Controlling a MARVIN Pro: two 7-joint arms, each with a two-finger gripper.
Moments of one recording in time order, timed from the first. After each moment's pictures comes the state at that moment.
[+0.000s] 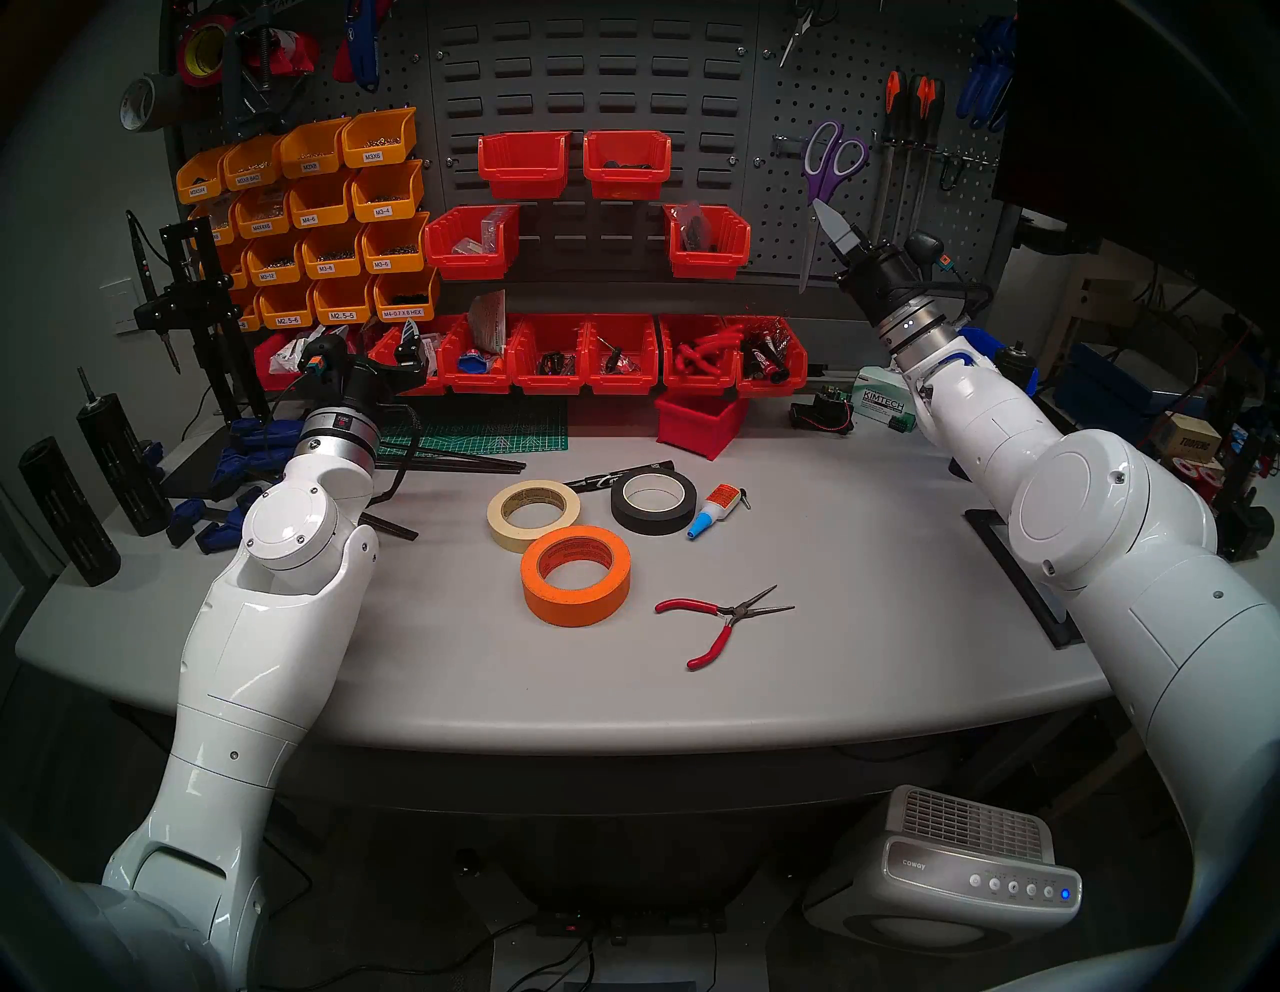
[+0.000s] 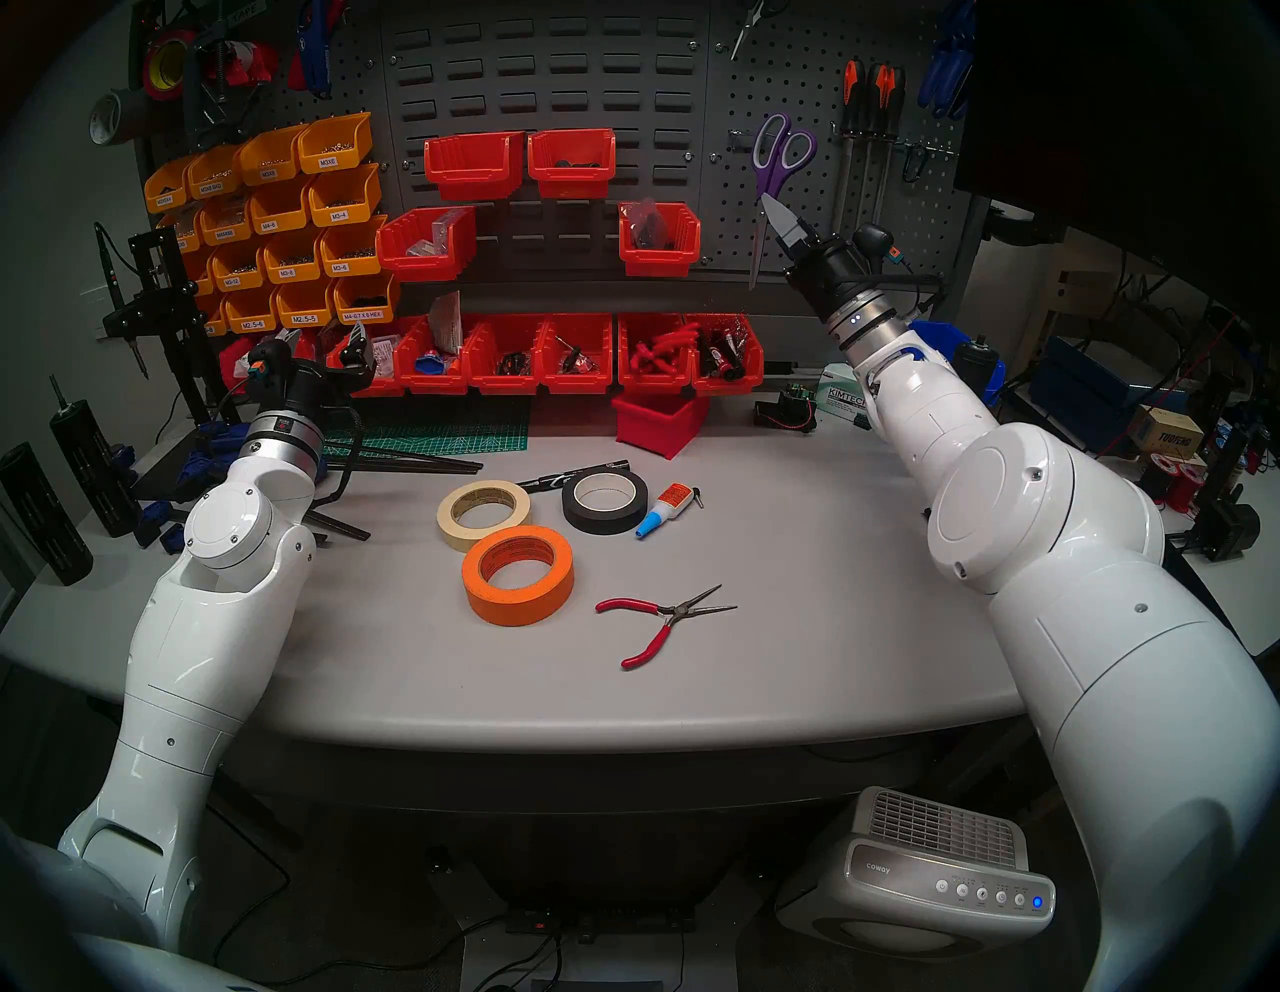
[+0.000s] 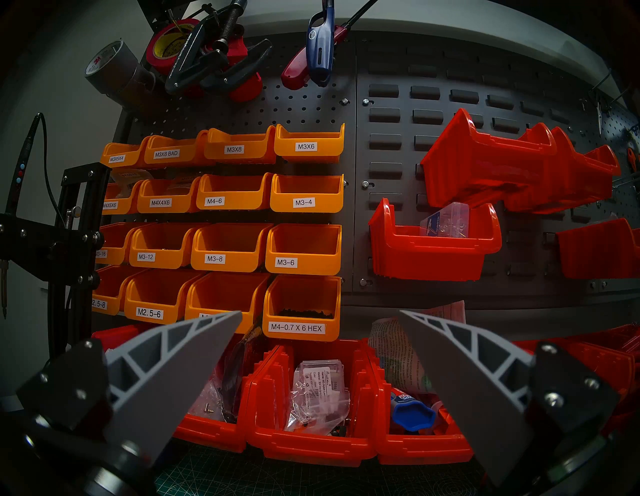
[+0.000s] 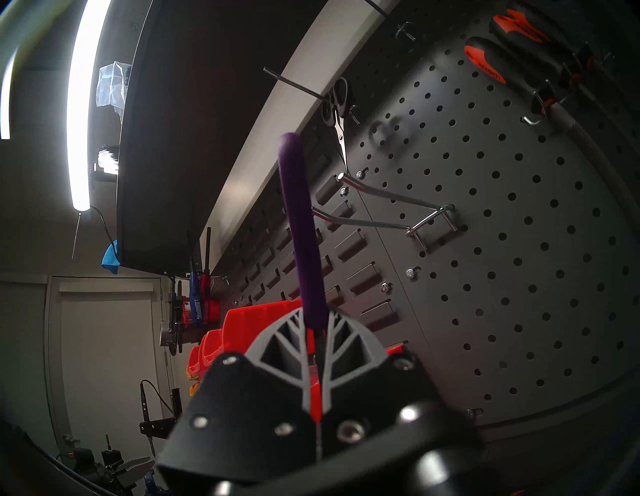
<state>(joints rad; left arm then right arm) 1.37 -1.14 -1.53 -1.70 -0.43 -0.04 0.20 -0.27 -1.31 1.89 -0.11 0.48 -0.10 1.28</state>
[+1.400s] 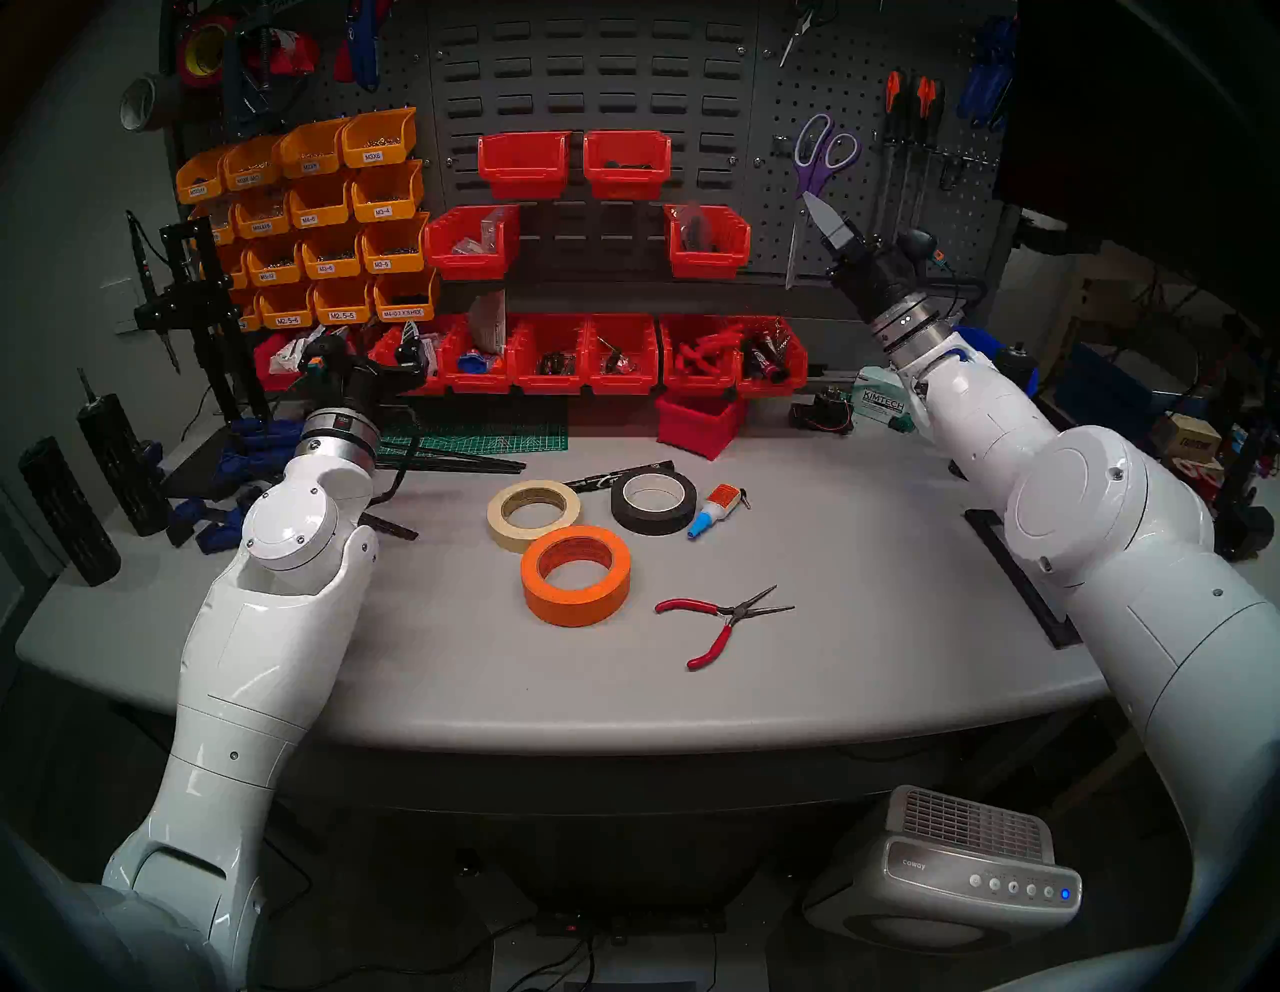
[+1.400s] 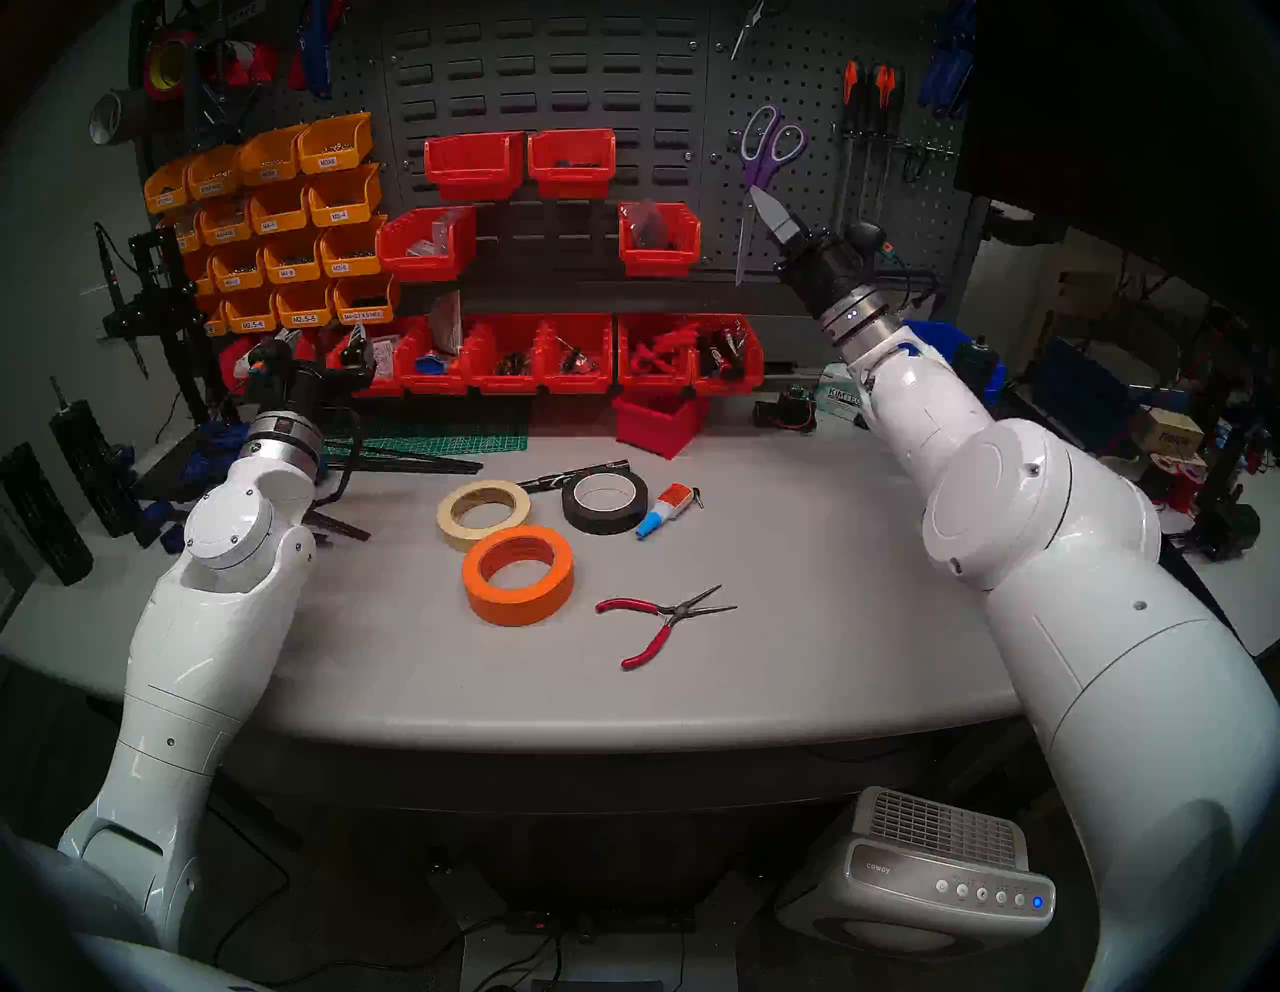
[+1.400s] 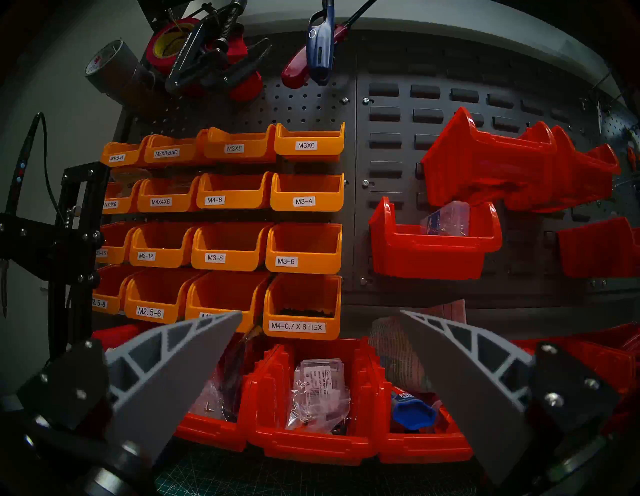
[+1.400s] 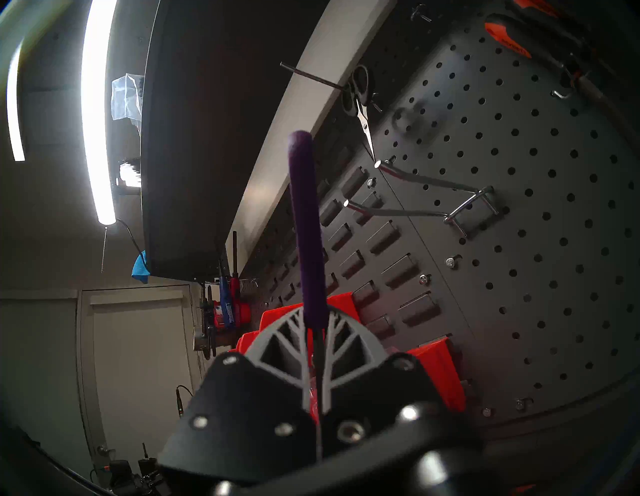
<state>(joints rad) 1.37 -1.14 -1.53 -1.70 -0.43 -0.04 0.20 -0.26 -1.32 1.90 -0.11 0.48 -0.03 1.32</state>
